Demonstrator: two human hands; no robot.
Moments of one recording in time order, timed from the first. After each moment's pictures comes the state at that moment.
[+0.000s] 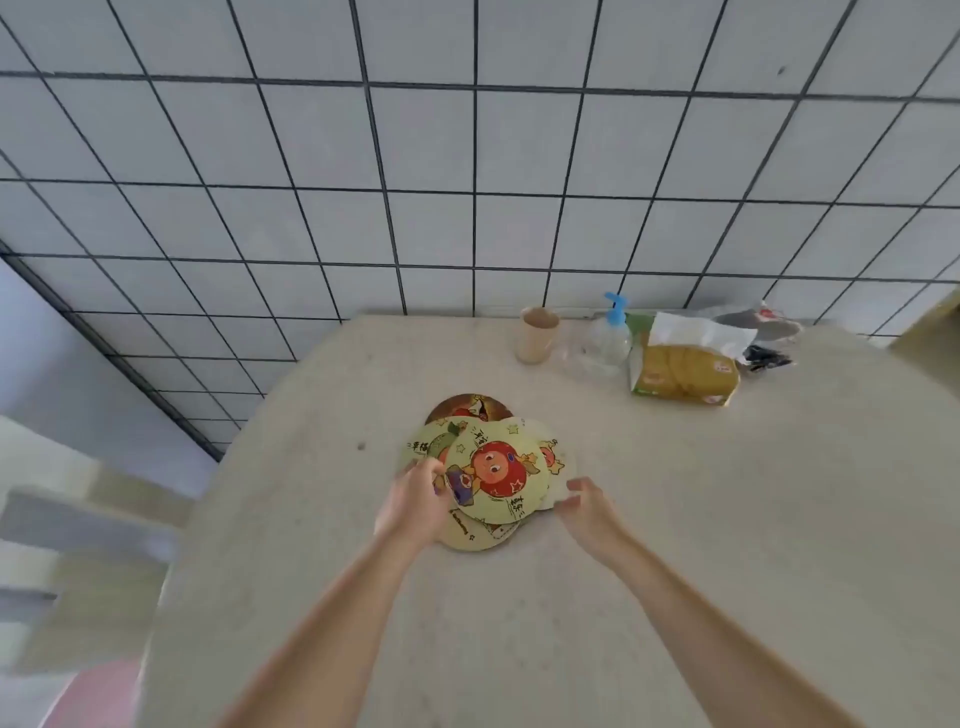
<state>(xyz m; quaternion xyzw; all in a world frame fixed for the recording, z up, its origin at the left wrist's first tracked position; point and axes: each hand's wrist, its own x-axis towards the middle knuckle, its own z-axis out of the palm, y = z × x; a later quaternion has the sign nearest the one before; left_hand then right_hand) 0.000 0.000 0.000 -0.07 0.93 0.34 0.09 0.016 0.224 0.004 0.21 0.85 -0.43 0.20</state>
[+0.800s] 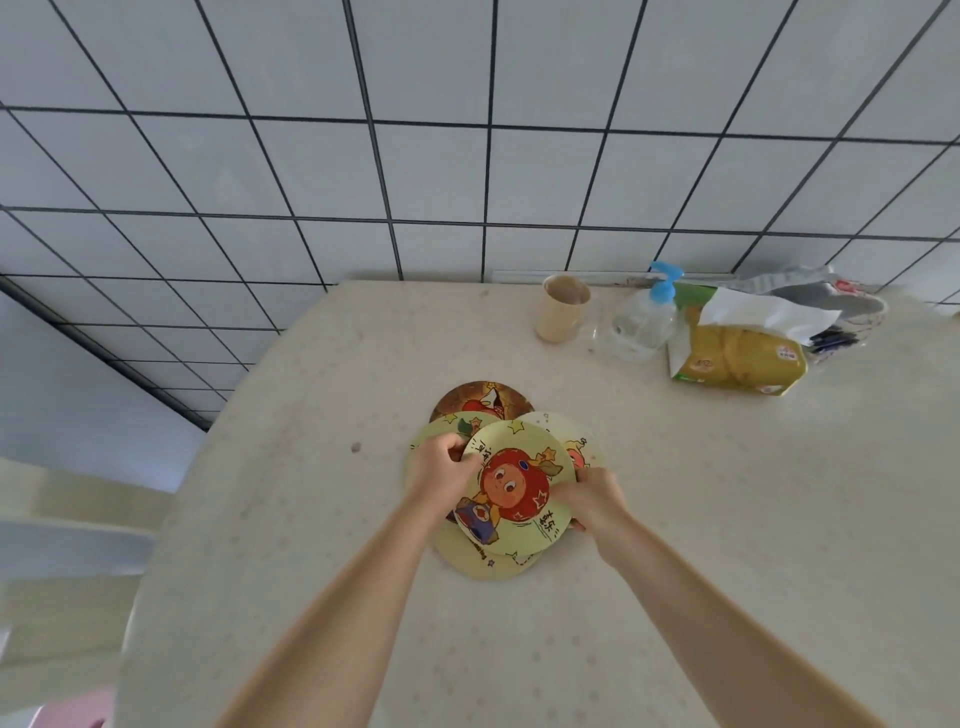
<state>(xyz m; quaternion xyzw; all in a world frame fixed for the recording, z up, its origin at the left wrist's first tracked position) -0.080 0.007 -0.036 -0.12 0.87 0.46 0.13 -0.053 0.192 -0.025 0.35 0.73 -0.53 0.23</state>
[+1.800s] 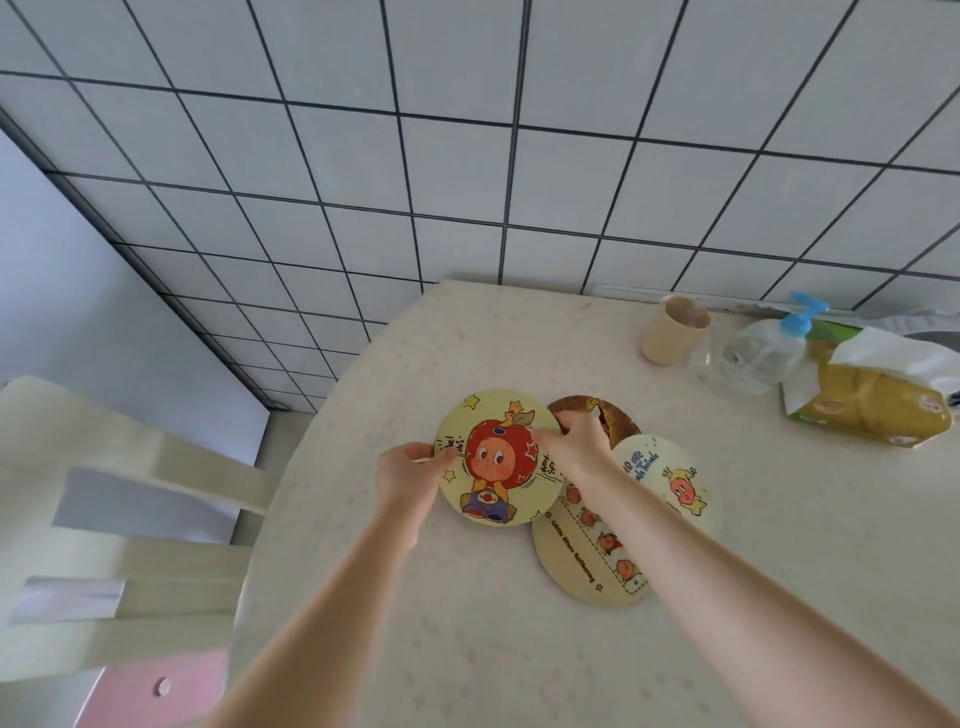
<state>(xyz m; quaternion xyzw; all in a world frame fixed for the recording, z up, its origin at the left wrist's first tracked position) -0.070 -0.138 -0.030 -0.35 0.71 0.61 0.07 -0.115 0.045 0.004 0.20 0.82 -0.50 0.21</state>
